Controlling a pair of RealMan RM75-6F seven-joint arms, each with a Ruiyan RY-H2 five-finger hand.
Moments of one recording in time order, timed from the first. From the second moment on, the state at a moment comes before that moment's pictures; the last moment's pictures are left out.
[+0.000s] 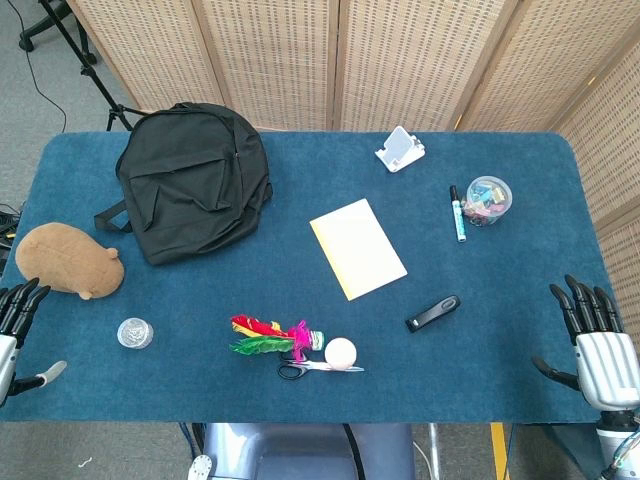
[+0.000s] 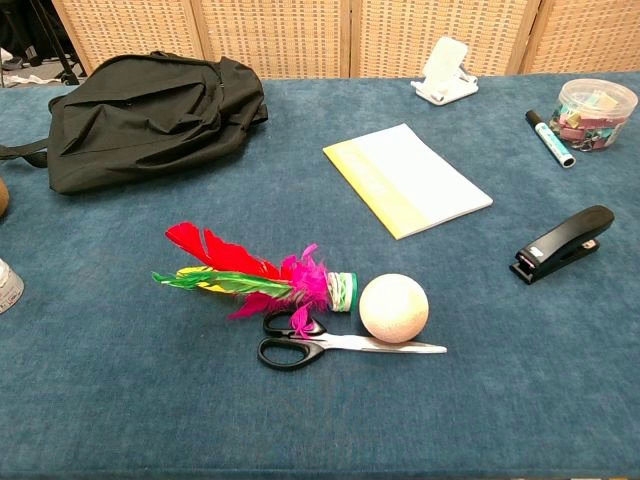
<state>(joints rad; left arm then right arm) -0.04 -1.02 0.01 -1.67 1.64 1.58 -0.07 0.06 -1.11 0.07 -1.63 -1.59 1.58 -0.02</state>
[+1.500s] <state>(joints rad) -0.07 -1.02 -0.03 -1.68 1.49 1.48 -0.07 0.55 -1.39 0.06 -1.28 -1.68 0.96 -0.10</state>
